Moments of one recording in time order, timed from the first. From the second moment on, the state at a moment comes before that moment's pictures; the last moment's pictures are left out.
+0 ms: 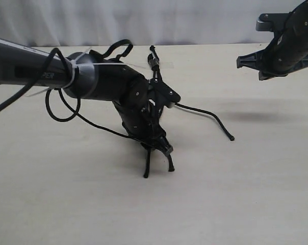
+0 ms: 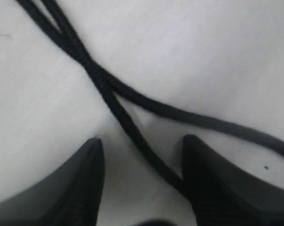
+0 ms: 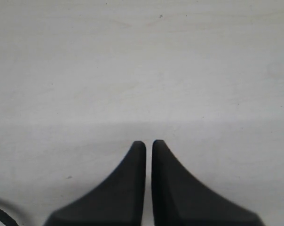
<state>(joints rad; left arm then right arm) -0.57 2.16 -1.38 0.00 0.58 0.12 0.02 1.95 -1.39 -0.19 0.61 0.25</state>
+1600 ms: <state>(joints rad) -0.33 1.74 -1.26 0.00 0.40 0.23 0.29 1.95 -1.39 0.01 0.67 0.06</state>
